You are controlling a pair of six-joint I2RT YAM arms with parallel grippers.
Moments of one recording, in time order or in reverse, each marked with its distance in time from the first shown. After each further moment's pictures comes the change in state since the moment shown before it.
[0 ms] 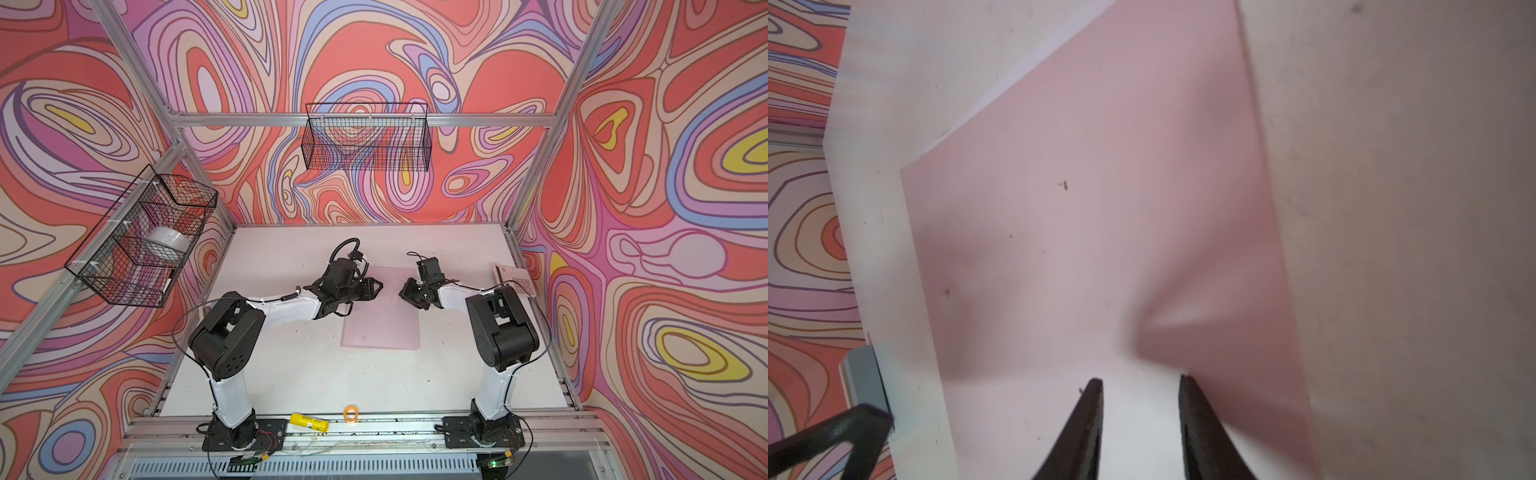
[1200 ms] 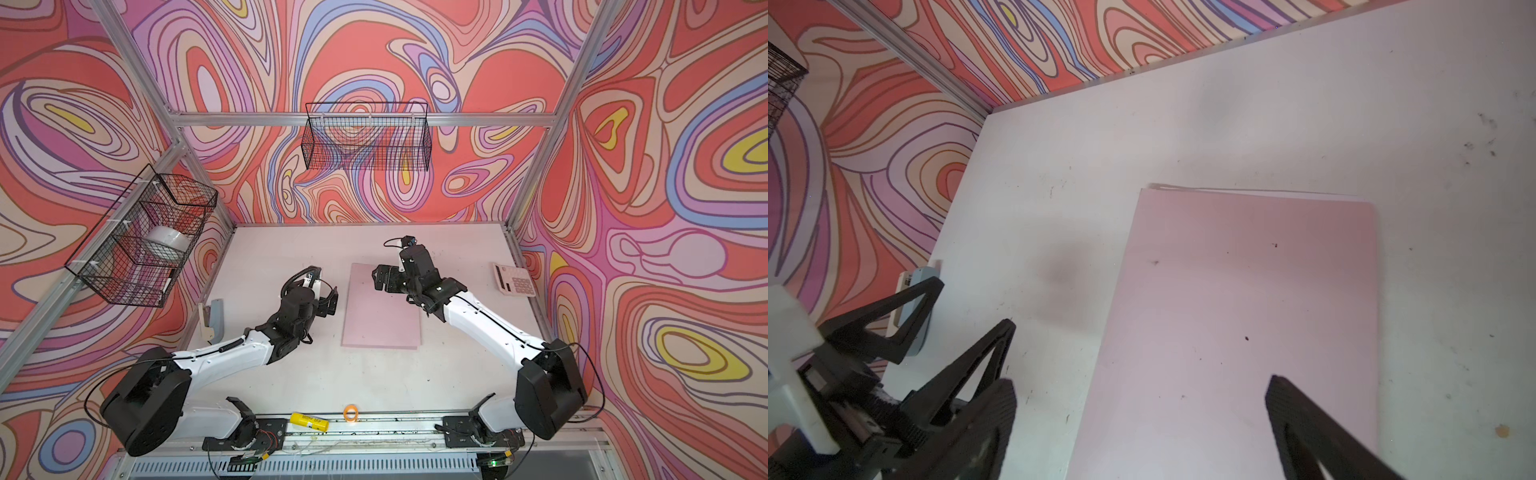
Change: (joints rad) left arm 0.021 -0.512 -0.592 0.327 -0.711 0.608; right arm 0.254 -0.435 0.075 -0.196 0.295 -0.236
